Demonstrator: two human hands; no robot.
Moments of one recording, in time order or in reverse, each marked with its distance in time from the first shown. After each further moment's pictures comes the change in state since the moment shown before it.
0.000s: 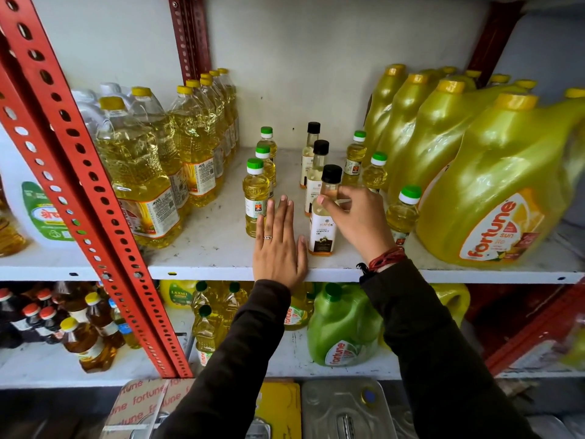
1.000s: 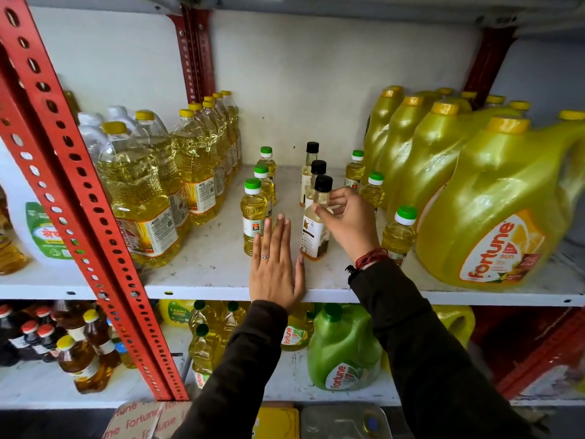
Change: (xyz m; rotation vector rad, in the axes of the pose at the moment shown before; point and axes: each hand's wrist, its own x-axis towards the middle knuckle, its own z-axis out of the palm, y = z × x) left_hand 0.002 -0.002 0.006 0.047 0.036 0.004; right_hand 0.037 0.013 0.019 0.150 0.036 0.073
